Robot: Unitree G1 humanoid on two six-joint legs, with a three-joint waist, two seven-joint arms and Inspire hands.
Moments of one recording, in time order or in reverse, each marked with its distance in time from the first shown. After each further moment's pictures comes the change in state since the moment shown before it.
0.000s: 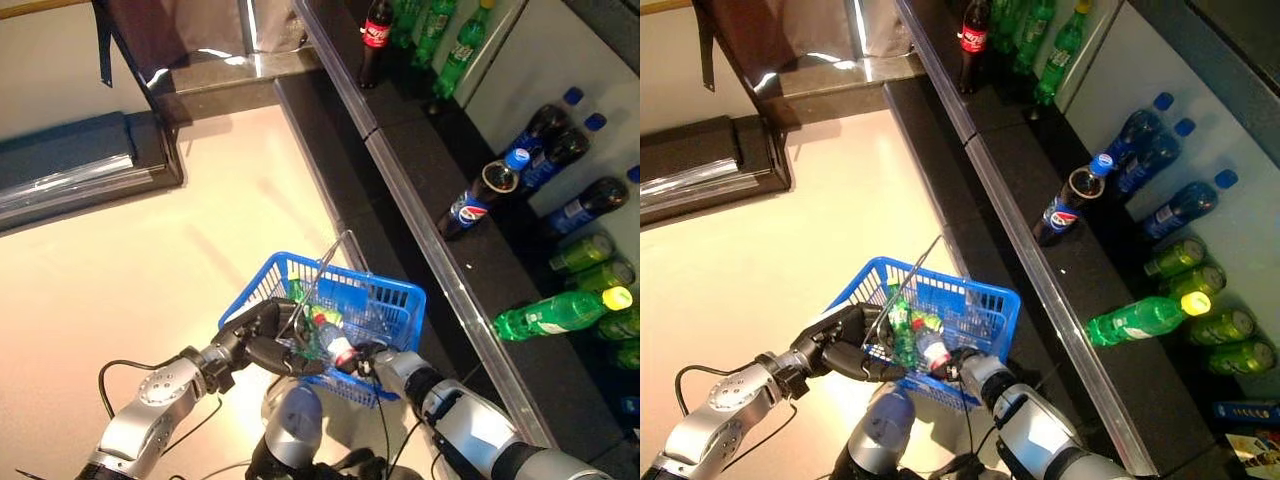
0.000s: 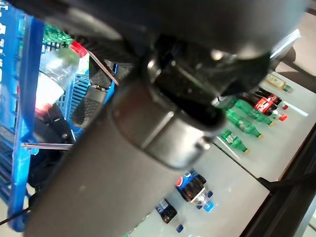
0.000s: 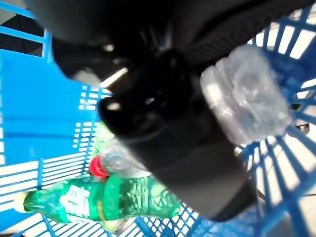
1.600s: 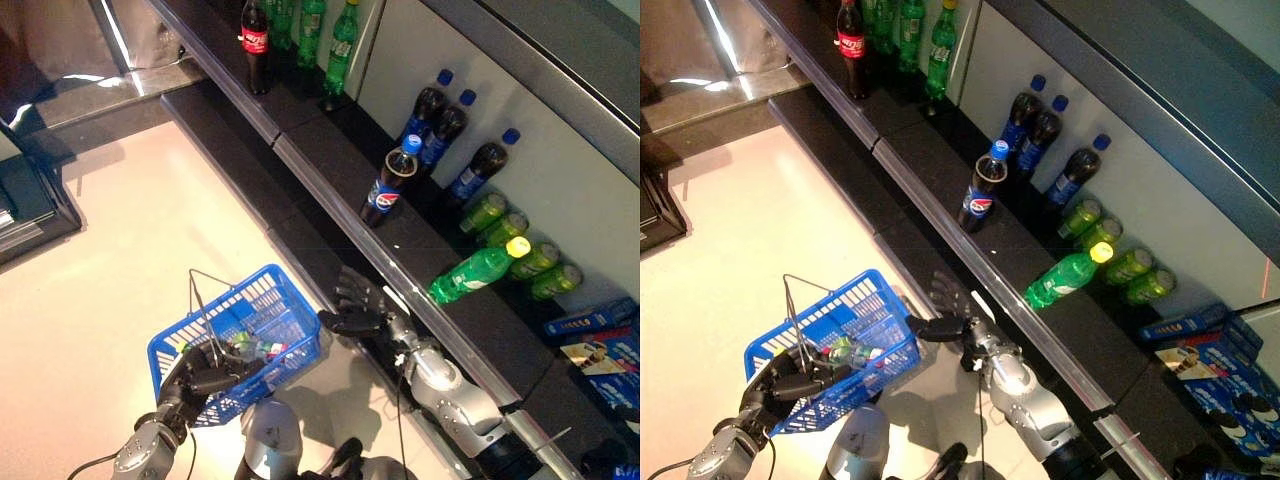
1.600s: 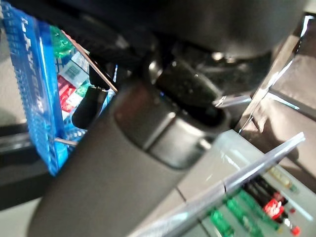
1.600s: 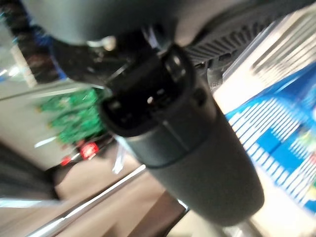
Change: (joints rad) left arm 0.177 -0.247 0.242 0.512 -0.073 -0.276 0.195; right arm 0.543 -0.319 -0.138 -1.289 0.113 -0.271 0.089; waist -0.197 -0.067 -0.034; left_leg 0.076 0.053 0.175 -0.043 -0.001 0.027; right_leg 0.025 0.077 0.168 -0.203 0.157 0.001
